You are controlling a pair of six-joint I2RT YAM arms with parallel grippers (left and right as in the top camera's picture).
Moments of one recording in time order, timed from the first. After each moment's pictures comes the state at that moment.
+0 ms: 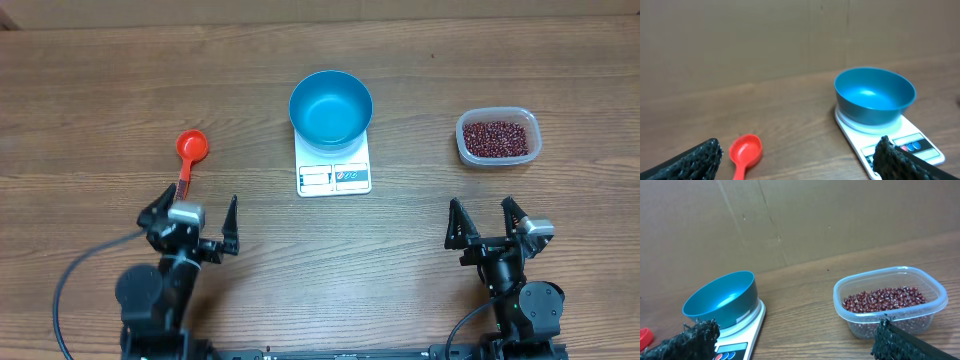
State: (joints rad) left arm 0.05 0.39 0.31 -0.08 0.25 0.08; right arm 0.07 0.01 0.02 -0.03 -0.05 0.28
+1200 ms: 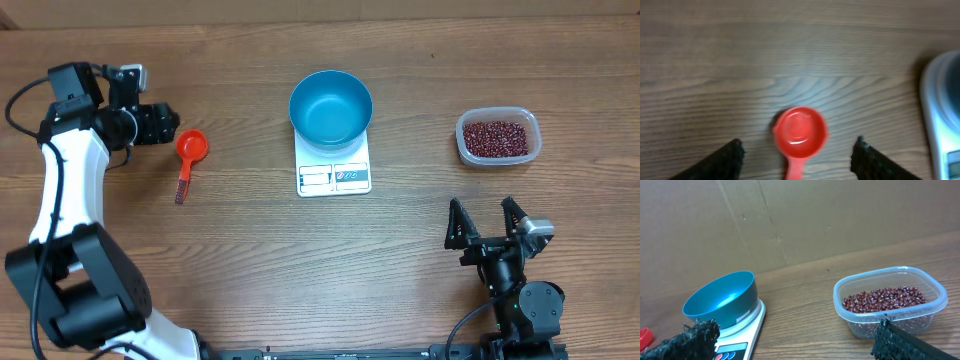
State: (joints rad) left arm 0.34 1.82 1.41 -0.65 0.39 0.22; right arm 0.07 0.01 0.02 -0.03 -0.05 0.28
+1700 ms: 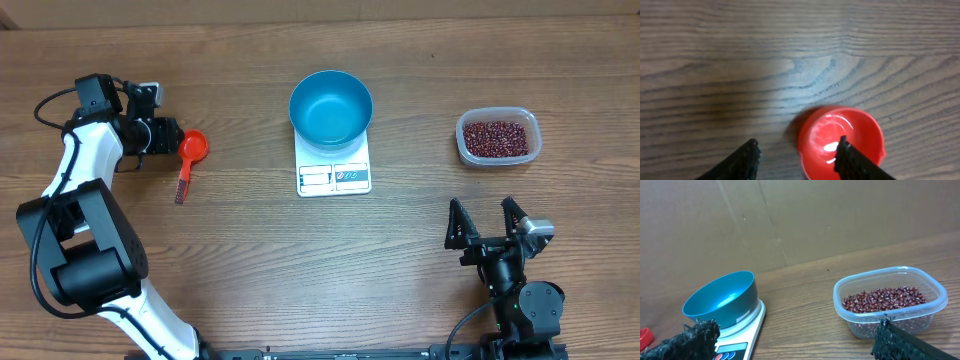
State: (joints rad) left arm 0.32 2.01 1.41 -0.56 0.34 0.27; right arm 0.07 0.01 0.02 -0.03 -0.05 0.28
